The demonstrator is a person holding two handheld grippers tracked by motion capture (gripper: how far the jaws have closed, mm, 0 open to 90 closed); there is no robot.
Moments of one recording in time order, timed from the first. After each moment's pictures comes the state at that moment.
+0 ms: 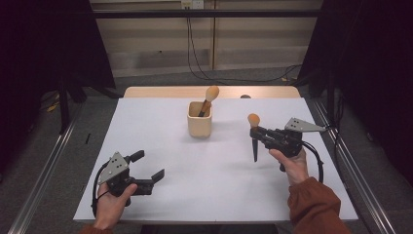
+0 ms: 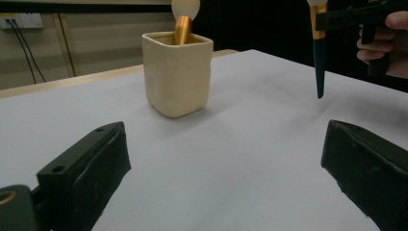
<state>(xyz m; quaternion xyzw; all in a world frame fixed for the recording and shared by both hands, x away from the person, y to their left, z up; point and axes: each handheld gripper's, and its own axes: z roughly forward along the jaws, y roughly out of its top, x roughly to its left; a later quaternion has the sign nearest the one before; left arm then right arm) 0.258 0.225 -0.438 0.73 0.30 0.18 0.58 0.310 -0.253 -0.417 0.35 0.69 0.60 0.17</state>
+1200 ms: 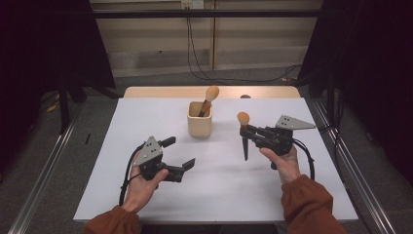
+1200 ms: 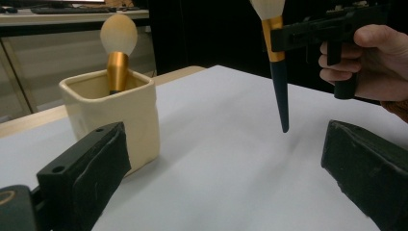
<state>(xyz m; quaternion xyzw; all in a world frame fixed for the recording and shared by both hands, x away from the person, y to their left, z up) 0.289 0.145 -0.419 0.74 0.24 0.16 0.60 0.314 -0.226 -0.406 0.33 0.70 0.62 0.15</state>
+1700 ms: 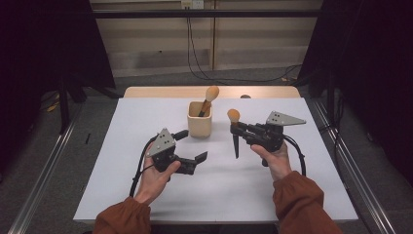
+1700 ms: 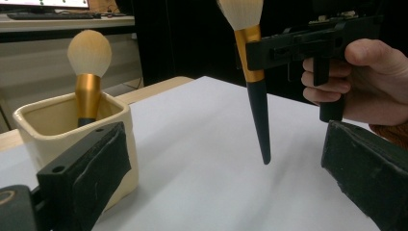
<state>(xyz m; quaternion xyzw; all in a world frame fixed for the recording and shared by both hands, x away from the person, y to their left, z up) 0.305 0.115 -0.413 0.74 0.23 0.14 0.62 0.323 -0.203 -0.400 0.31 0.69 0.63 0.13</state>
